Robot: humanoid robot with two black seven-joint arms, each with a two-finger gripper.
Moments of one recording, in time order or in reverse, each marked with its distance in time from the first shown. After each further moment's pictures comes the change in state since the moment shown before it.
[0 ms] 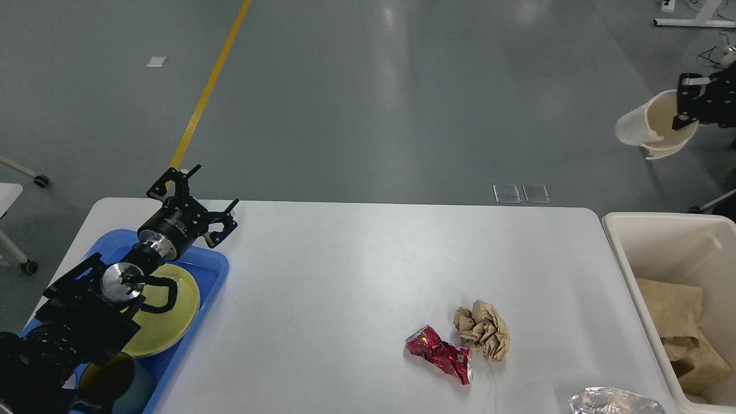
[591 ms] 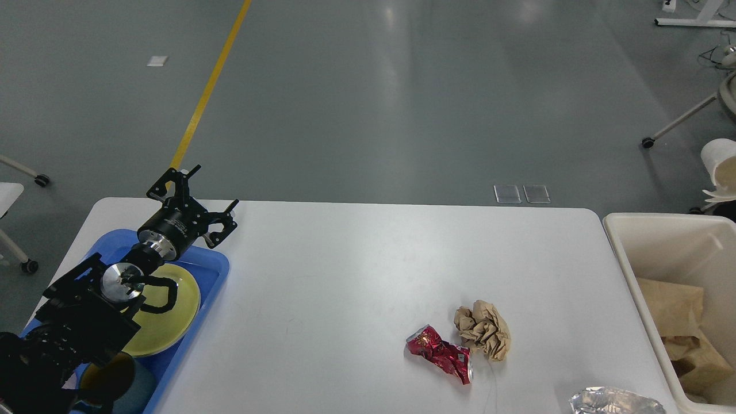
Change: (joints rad) left arm 0.000 0.000 0.000 0.000 0.000 0.000 0.000; right arm -0.659 -0.147 0.413 -0.203 0.007 -0.711 0.003
